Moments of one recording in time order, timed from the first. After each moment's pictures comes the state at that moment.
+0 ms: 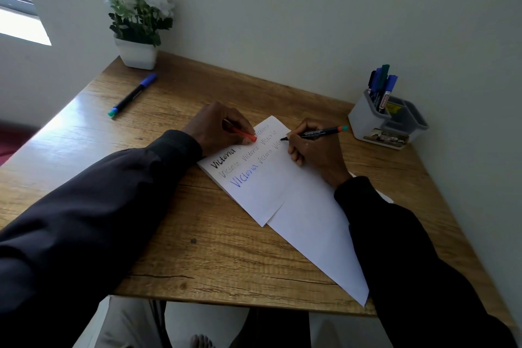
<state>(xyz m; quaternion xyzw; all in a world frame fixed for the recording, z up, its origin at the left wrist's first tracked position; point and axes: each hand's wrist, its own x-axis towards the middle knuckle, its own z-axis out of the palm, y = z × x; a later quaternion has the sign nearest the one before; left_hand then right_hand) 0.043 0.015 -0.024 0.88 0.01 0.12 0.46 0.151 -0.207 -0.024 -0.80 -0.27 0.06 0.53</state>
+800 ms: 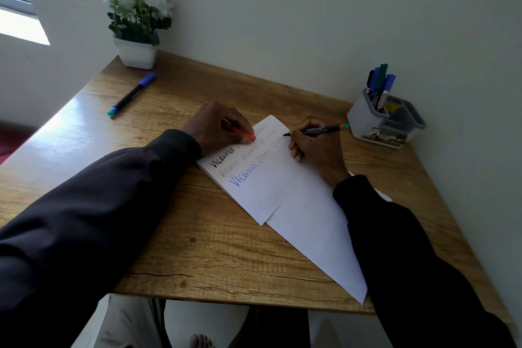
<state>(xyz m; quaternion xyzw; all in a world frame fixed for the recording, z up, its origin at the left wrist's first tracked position) 0.044 0.017 -0.025 0.88 0.00 0.12 0.45 0.151 -0.207 -0.022 -0.80 -0.23 0.05 0.56</state>
